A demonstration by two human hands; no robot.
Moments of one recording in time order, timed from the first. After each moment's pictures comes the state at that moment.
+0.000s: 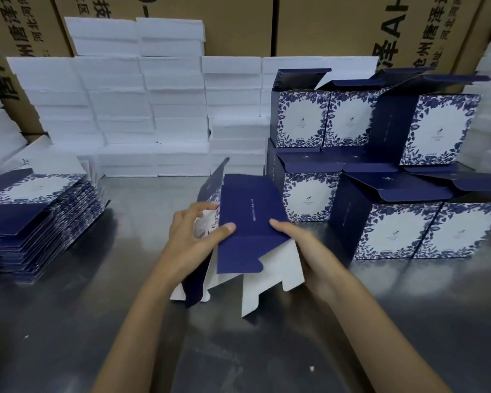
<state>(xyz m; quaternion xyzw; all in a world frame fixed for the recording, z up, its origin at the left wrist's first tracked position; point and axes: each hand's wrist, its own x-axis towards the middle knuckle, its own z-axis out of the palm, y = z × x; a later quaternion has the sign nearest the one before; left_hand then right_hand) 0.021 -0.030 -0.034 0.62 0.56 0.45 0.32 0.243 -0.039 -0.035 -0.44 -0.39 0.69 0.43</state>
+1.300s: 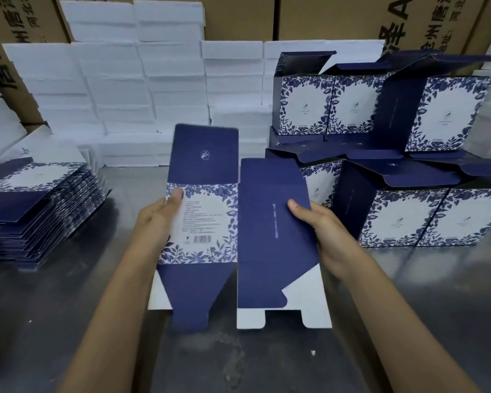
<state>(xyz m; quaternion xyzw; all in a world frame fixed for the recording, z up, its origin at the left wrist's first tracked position) -0.007 -0.035 -0.026 0.45 0.54 0.57 0.43 0.261 -0.037 -0.032 -0.37 -0.43 0.64 0.52</state>
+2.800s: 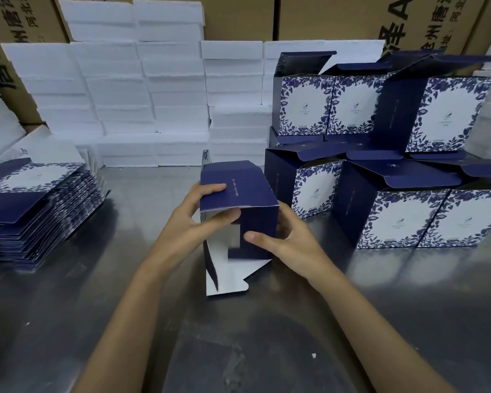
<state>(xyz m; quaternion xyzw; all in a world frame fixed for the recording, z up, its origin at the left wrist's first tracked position) 0.021 -0.036 -0.024 0.65 0.42 0.51 0.38 0.228 -0.031 -0.059 -0.46 -0.62 0.42 0.47</state>
